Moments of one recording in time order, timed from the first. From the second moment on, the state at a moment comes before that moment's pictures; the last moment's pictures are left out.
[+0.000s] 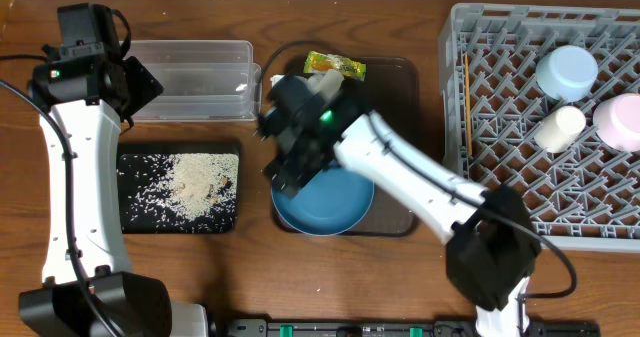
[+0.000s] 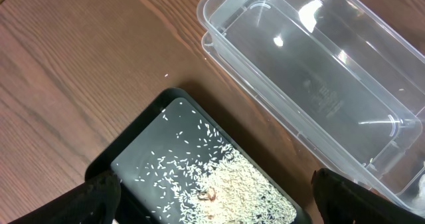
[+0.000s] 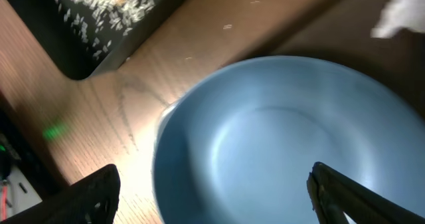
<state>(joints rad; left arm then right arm) 0.20 1.60 1.62 -1.14 -0.29 -0.52 0.83 2.02 1.74 -1.00 -0.24 0.01</state>
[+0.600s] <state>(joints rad) 0.20 1.60 1.62 -1.14 -0.29 -0.52 1.02 2.01 1.45 -0.79 0.00 0.13</state>
